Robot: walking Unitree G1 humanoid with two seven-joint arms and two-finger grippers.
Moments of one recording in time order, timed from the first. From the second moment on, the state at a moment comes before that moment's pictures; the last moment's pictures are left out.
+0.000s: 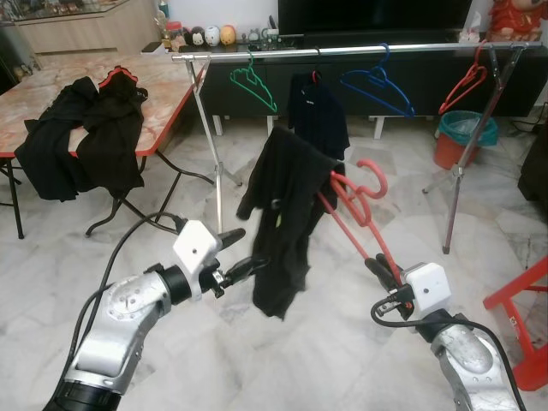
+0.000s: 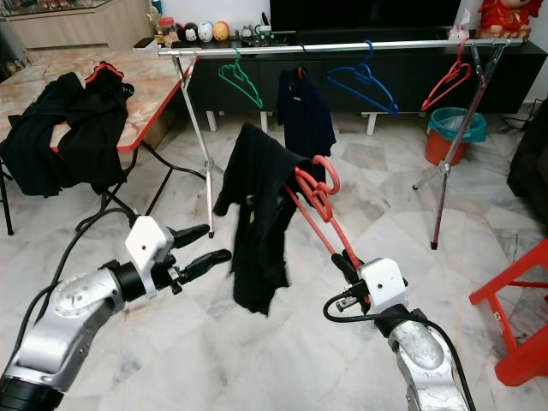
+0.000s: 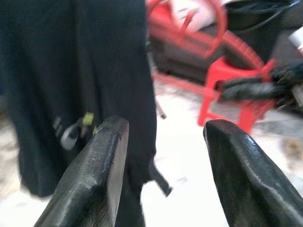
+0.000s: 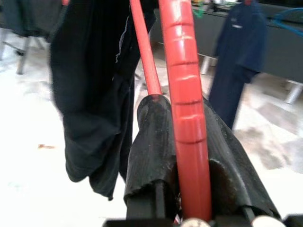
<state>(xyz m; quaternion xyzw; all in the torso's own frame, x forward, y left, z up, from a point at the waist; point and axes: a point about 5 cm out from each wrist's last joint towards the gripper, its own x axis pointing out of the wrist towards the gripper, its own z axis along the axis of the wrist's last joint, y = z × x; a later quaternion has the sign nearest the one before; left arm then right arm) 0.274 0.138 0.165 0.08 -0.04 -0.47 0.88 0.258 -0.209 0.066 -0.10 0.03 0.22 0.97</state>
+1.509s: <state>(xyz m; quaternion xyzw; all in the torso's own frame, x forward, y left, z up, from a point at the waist) 0.262 0.136 0.182 0.00 0.04 -0.58 0.82 0.227 -0.197 0.050 -0.06 0.12 0.45 0.89</state>
